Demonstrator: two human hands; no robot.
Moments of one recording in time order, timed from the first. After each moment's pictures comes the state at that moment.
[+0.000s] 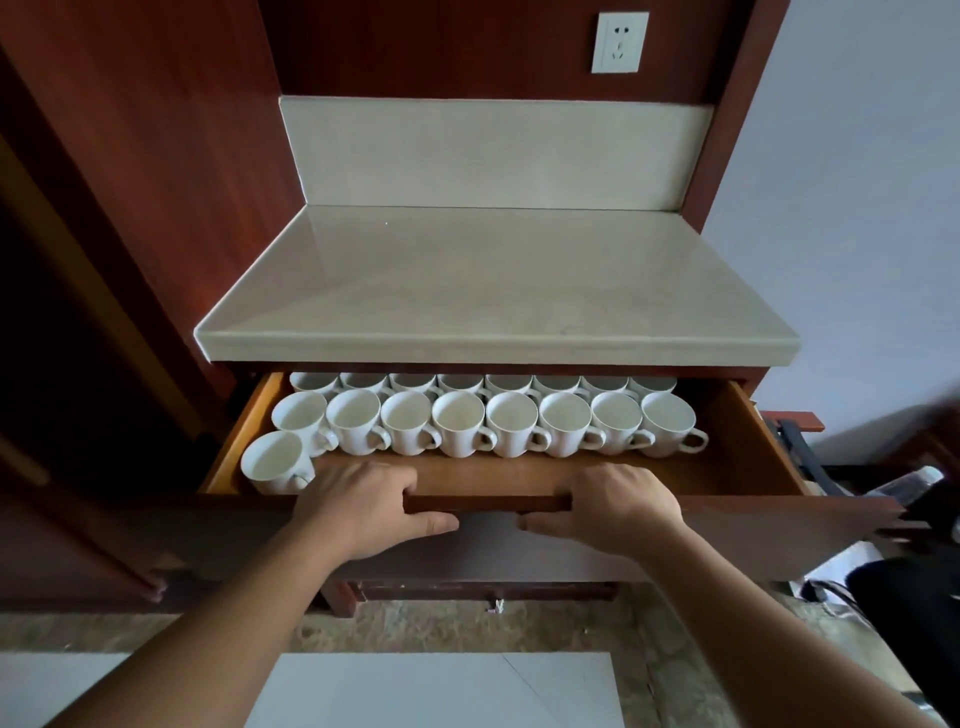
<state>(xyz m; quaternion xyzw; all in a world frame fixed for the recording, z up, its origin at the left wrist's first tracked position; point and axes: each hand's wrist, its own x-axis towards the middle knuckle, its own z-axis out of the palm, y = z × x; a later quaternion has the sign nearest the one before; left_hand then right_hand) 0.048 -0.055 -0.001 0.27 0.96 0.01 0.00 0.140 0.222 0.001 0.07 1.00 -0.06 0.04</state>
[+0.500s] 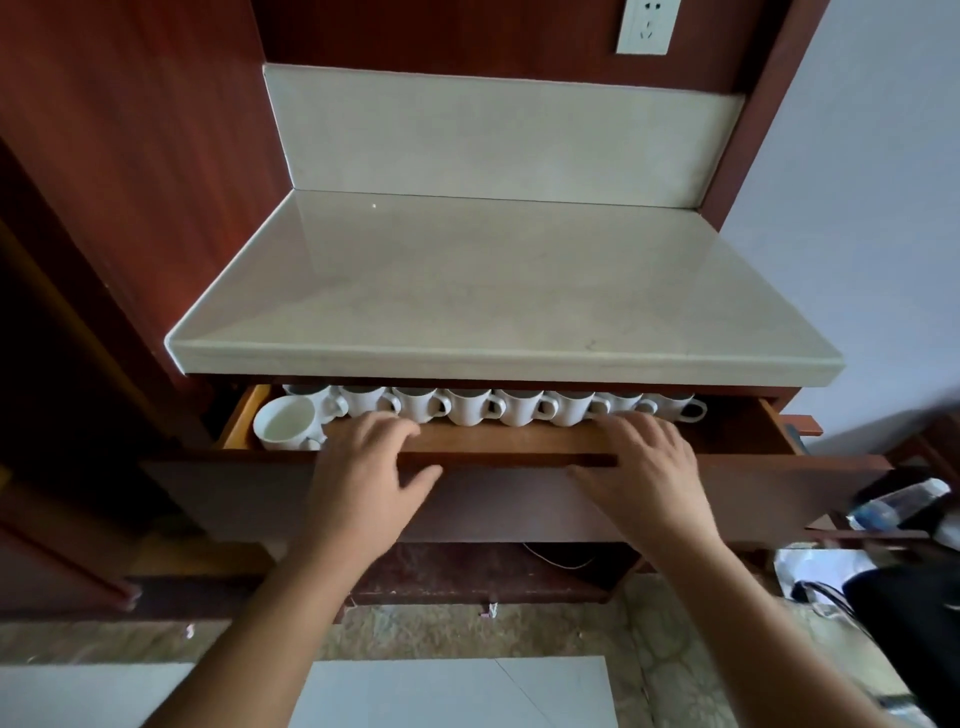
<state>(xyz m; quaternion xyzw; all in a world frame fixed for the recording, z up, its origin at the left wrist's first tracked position) 0.003 -0.052 -0.011 0.25 0.92 0.22 -0.19 0.097 0.233 -0.004 0.15 0.96 -0.12 -0.18</state>
